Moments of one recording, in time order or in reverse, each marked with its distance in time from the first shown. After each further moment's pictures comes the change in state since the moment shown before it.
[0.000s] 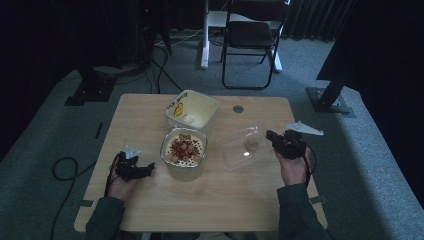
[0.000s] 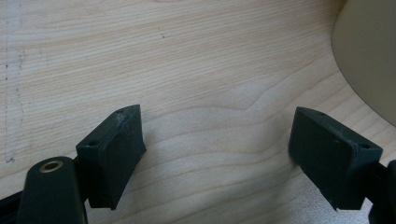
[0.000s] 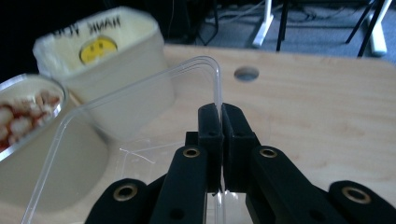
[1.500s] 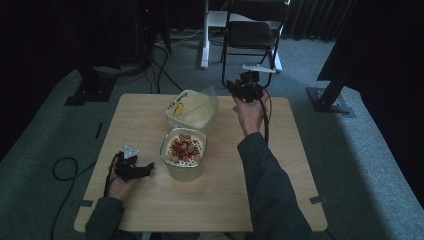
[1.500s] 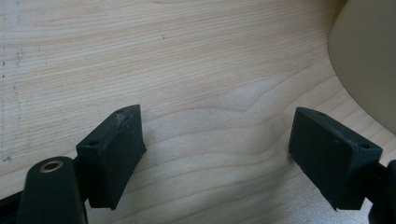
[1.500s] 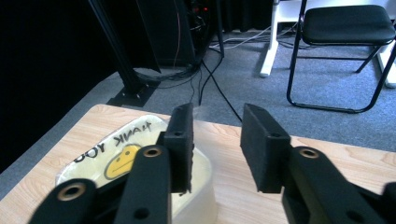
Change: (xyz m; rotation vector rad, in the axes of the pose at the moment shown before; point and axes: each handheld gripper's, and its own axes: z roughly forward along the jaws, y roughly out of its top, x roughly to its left) left arm 0.002 0.000 0.000 -0.010 -0.017 -0.016; right arm 0.074 0.134 0.107 -0.031 -0.014 0.023
